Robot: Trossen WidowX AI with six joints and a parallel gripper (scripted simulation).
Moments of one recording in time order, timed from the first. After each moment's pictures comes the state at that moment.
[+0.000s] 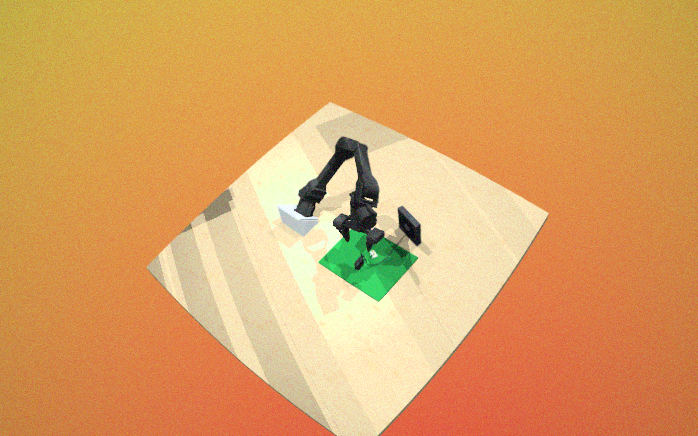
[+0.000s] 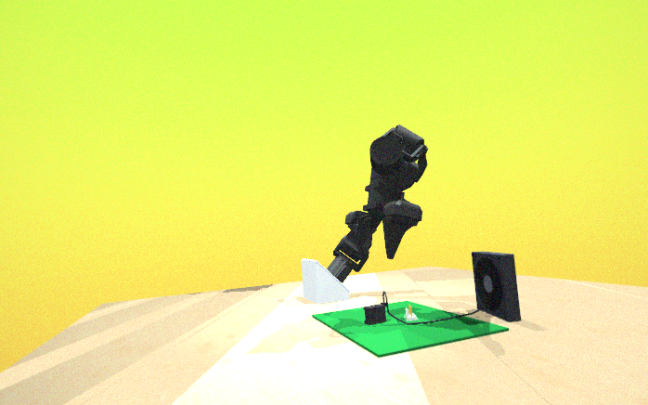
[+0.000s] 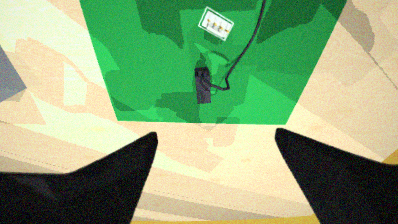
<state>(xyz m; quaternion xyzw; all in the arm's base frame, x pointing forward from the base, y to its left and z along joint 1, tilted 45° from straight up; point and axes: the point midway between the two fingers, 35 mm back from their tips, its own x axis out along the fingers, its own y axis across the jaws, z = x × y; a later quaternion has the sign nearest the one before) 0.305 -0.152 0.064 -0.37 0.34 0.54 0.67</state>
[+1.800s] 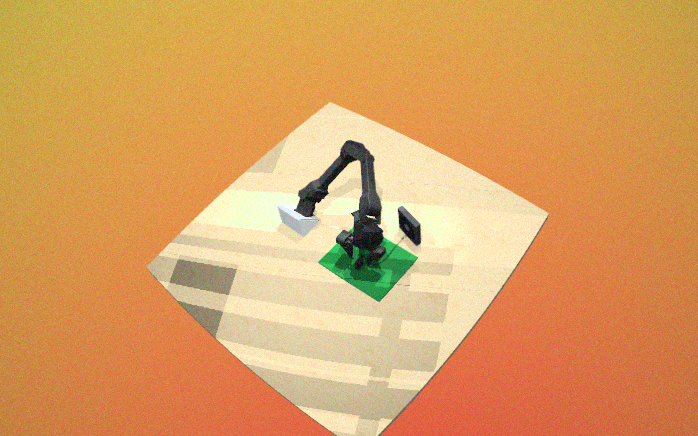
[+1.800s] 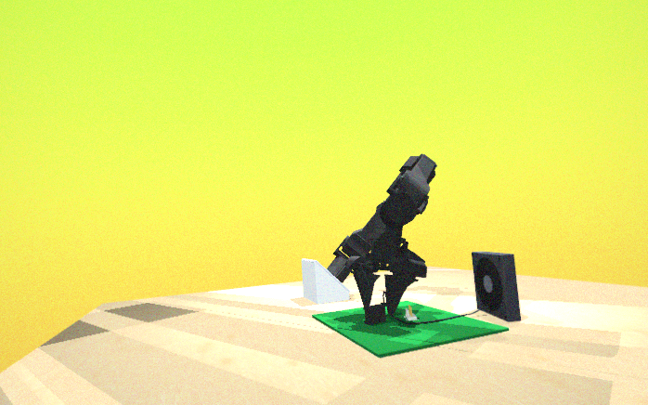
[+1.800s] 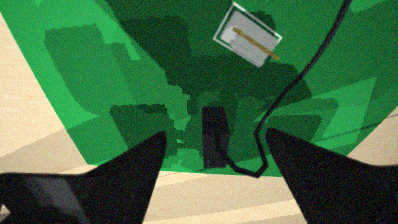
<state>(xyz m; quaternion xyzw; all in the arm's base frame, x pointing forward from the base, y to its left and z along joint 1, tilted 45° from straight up) 0.317 -0.085 -0.008 -0.37 0.34 0.56 0.66</state>
